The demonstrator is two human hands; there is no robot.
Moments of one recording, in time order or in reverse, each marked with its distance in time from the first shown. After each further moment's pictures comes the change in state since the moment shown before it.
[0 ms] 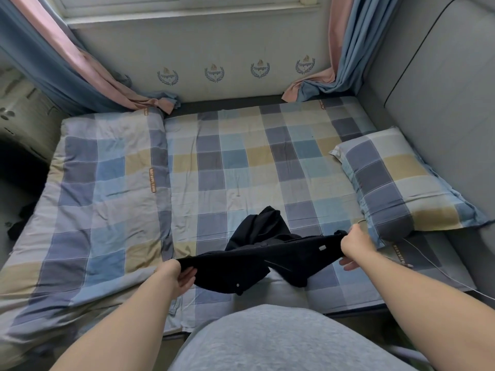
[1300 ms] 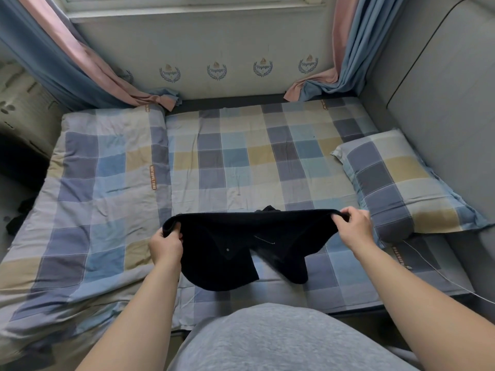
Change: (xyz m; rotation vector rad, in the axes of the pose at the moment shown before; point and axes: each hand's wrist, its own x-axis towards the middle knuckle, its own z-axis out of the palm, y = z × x) left_hand -0.017 0.026 0.021 0.123 0.089 0.703; right_hand 0.004 -0.019 -0.006 0.084 0.201 -0.512
